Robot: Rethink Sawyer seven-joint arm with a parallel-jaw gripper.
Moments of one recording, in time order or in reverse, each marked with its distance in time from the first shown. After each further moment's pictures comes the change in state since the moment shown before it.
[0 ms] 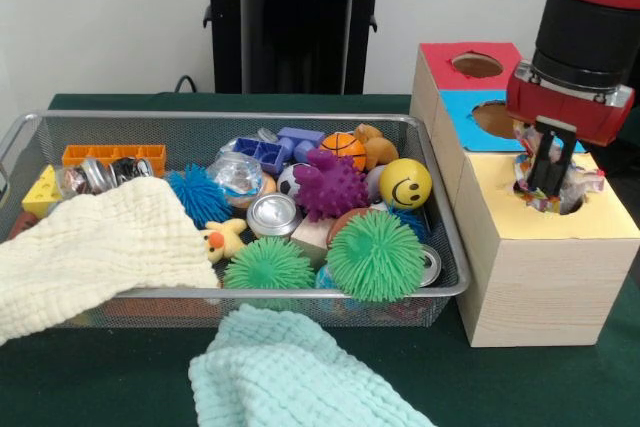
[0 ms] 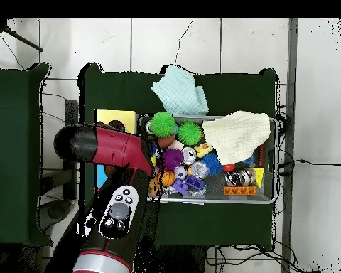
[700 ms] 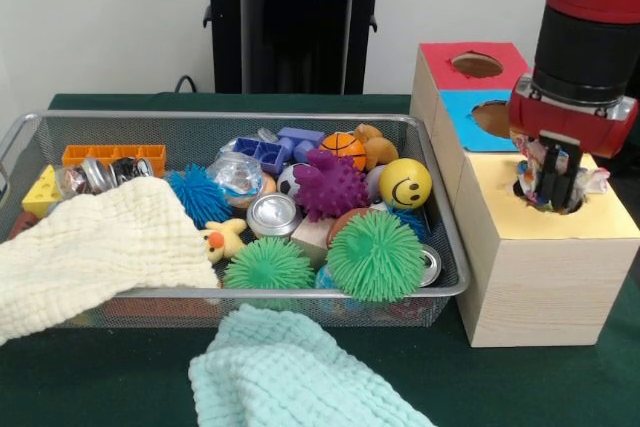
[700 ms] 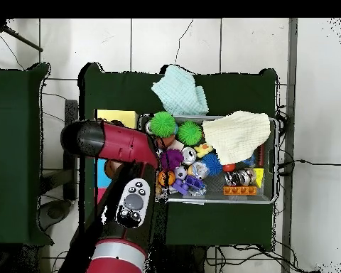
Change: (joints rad) arm -0.071 -0.009 0.088 -0.001 -0.009 0.000 0.000
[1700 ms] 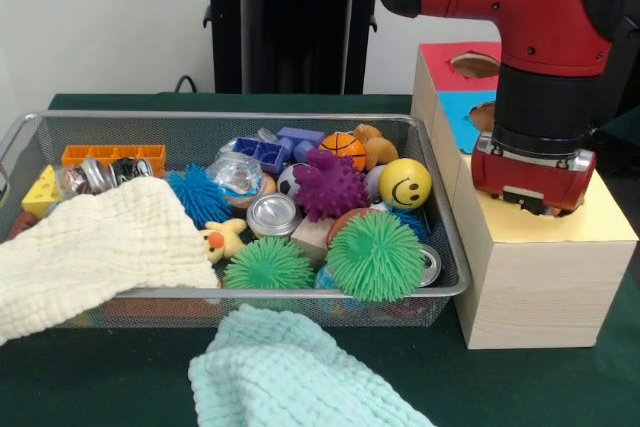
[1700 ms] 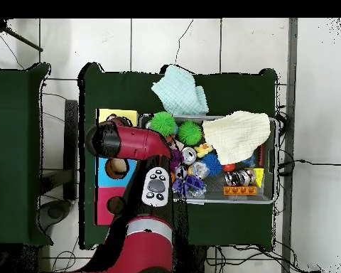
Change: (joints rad) arm -0.117 0.029 0.134 0.008 -0.194 -0.235 0.000
